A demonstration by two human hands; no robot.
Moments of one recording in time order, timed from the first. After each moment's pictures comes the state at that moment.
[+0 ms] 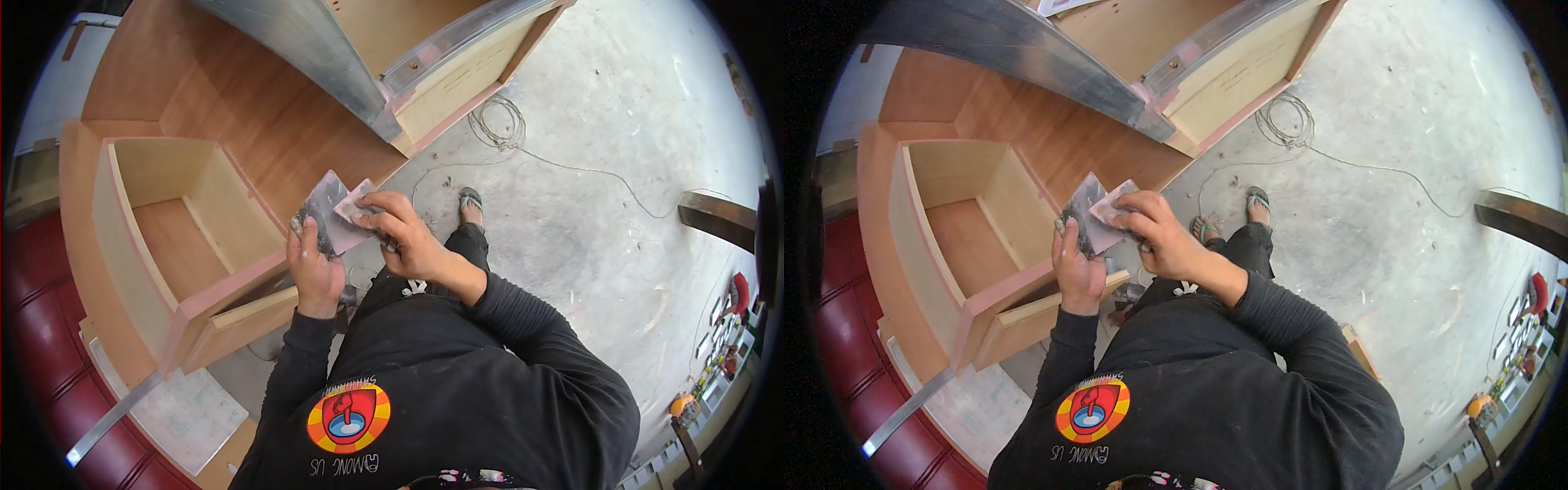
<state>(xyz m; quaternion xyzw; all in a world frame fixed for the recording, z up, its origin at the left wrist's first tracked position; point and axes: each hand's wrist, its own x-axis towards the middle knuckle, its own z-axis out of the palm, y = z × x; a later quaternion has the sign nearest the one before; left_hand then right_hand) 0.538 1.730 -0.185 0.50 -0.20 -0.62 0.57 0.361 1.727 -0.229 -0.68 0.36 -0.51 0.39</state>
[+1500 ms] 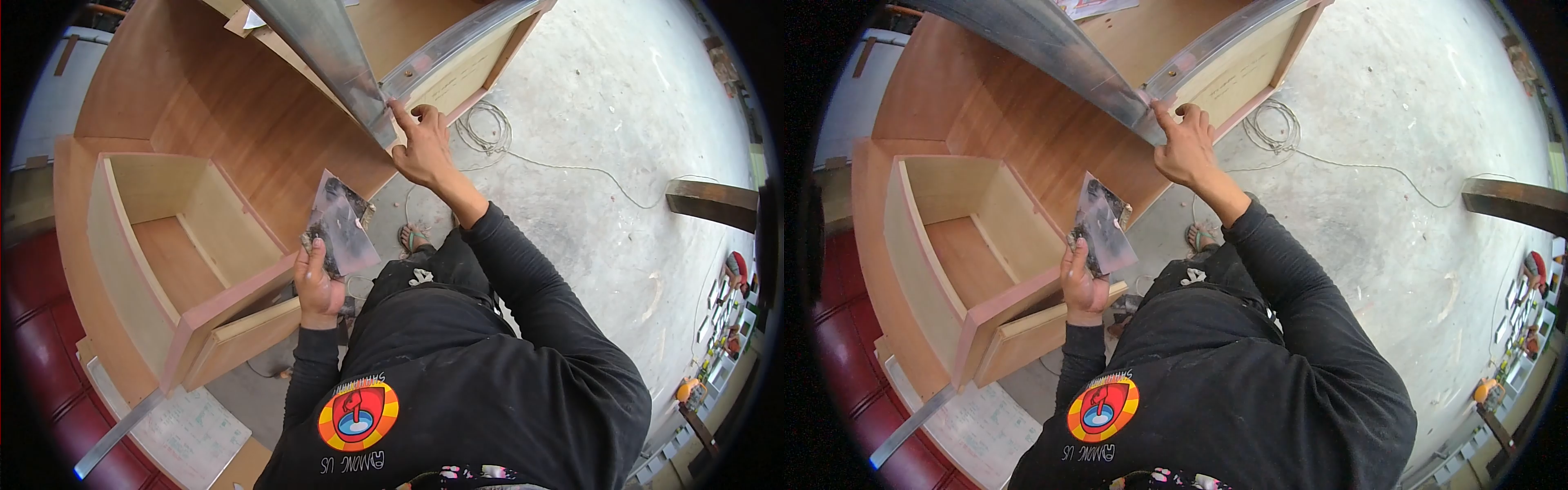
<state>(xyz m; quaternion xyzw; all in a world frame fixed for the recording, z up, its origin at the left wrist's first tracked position) 0.560 1.753 -0.186 0.45 -0.18 -0.69 0.54 0.325 1.625 -0.246 -0.65 0.66 -0.31 0.19</state>
